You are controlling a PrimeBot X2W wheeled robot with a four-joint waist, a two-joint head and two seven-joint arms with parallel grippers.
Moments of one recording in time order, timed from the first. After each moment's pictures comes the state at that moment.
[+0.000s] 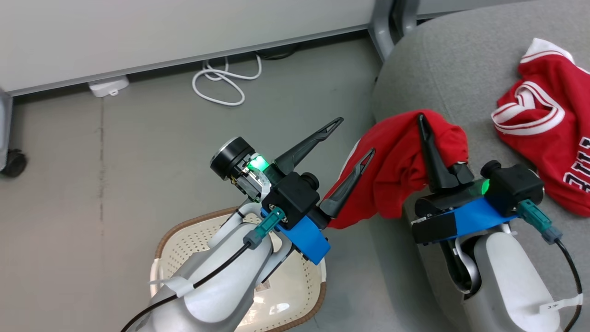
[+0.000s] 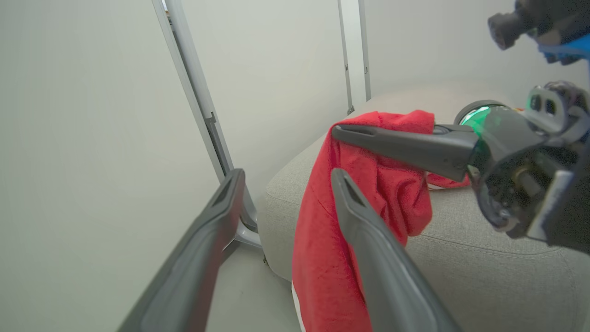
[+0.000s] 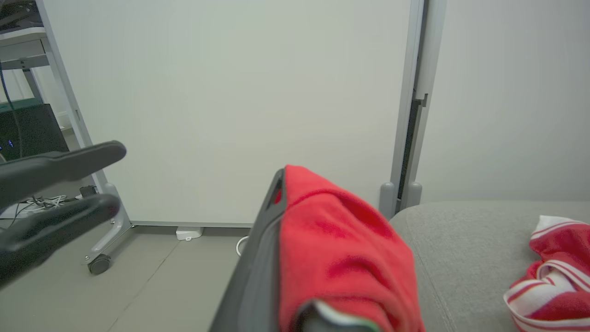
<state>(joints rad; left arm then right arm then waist) -0.63 0.10 -0.74 0.39 -0.17 -0.13 -0.26 -0.40 -0.05 0.14 0.25 0.15 0.13 -0.26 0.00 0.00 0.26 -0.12</state>
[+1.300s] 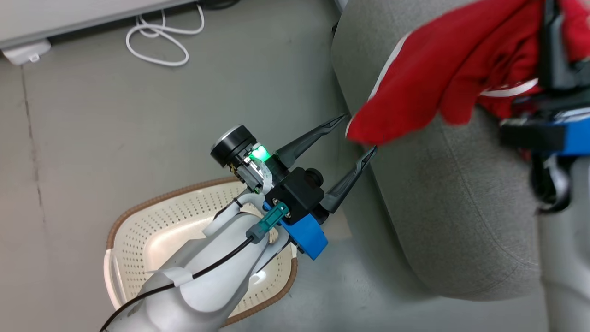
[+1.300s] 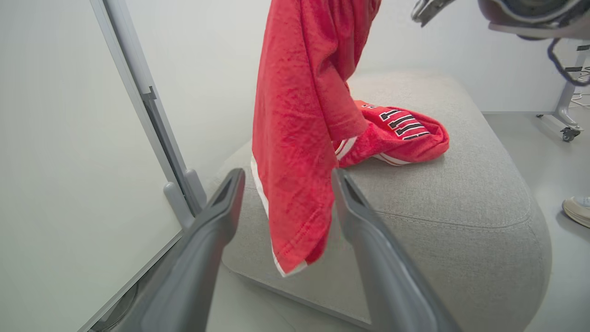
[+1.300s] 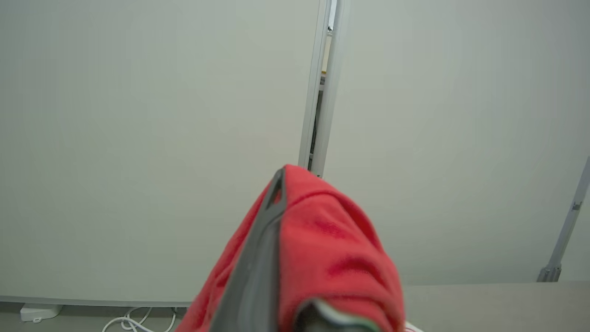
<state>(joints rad) -0.69 0.14 -0.82 0.40 -0.17 -0.13 -0.26 -0.60 -0.12 -0.06 0.13 0.10 0.13 -0.26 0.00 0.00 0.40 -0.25</state>
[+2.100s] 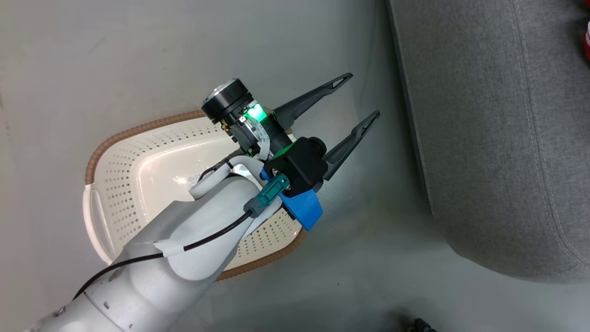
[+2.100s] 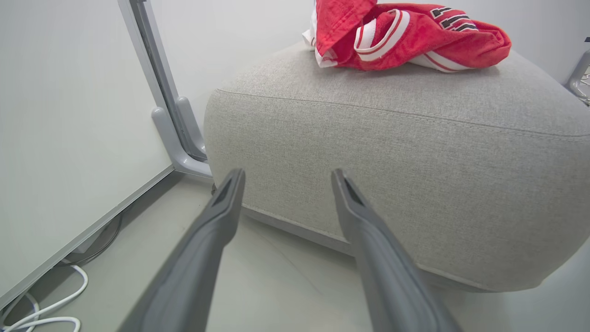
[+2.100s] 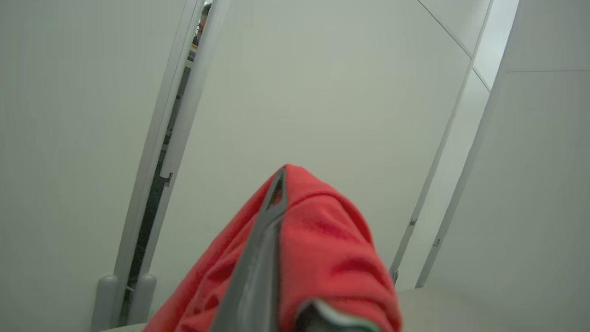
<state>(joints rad) -0.85 0.20 -0.89 0.40 -0.16 -0.13 -0.26 -0.93 -0.46 -0.50 0.21 0.10 0.13 -0.26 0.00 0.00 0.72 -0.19</state>
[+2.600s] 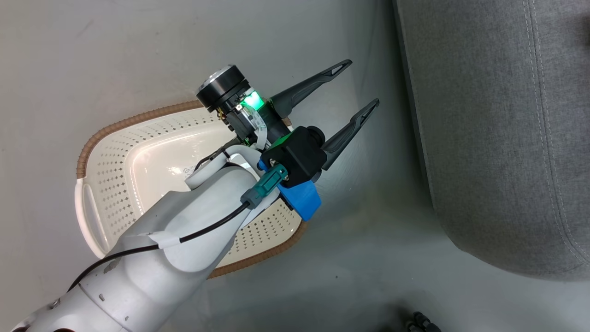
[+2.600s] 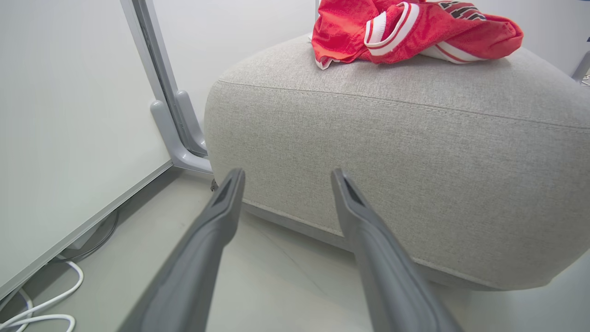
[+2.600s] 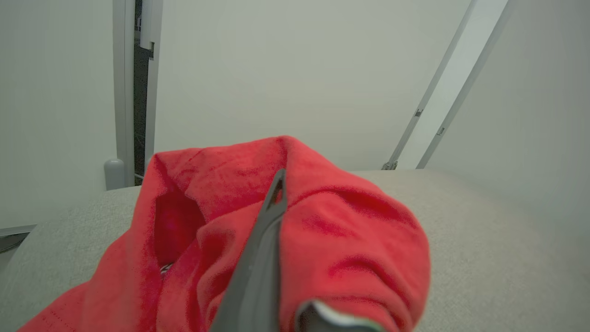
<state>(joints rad) -0.89 0.21 -0.89 0.40 -0.16 -0.13 -0.26 -0.85 -0.40 -0.53 0.48 0.09 0.13 -0.26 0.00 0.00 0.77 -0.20</state>
